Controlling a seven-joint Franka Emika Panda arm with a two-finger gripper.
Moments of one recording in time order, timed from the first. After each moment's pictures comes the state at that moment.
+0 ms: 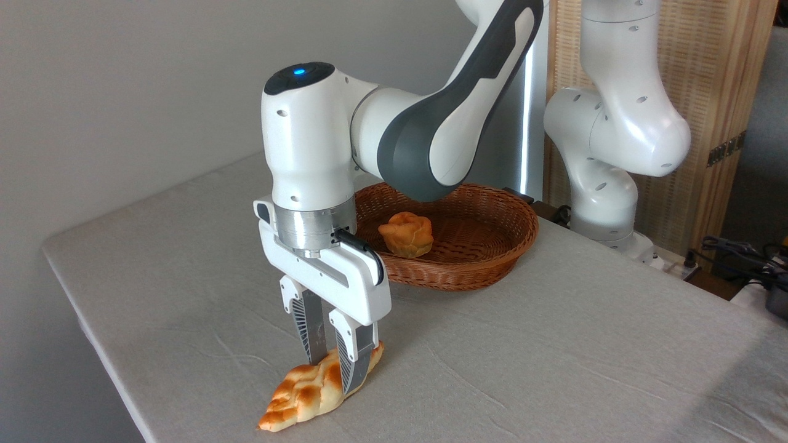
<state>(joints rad) -0.08 0.06 0.08 -2.07 0.02 2.27 0.70</state>
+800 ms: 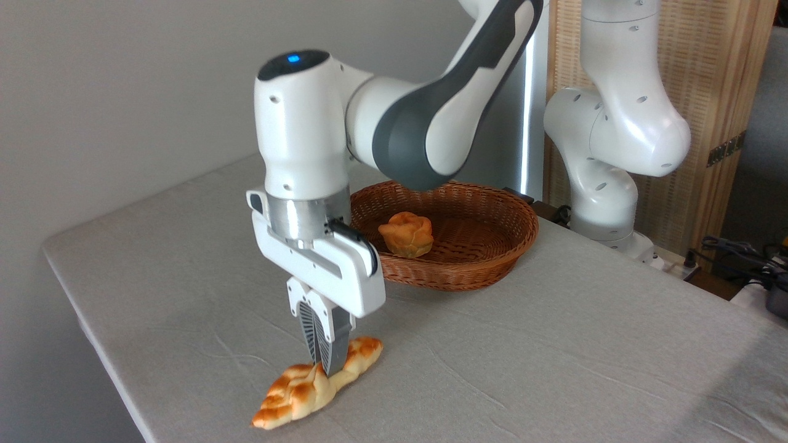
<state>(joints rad) -0.08 0.06 0.08 -2.00 0.02 2.19 0.70</state>
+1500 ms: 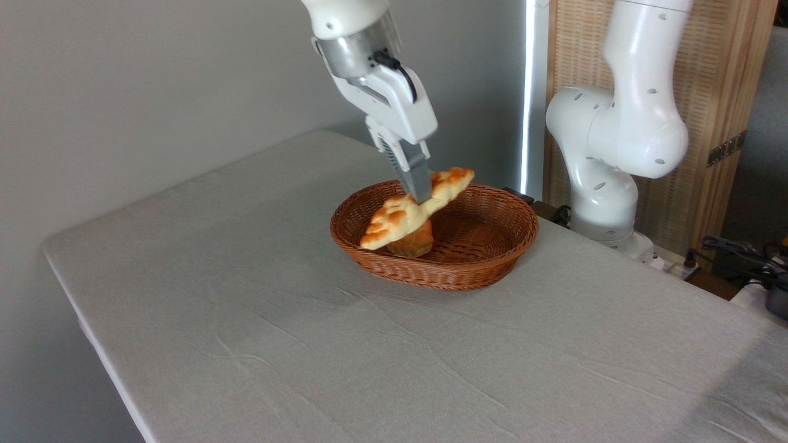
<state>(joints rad) -0.17 -0.35 0.02 -2.10 0.02 1.52 0.85</state>
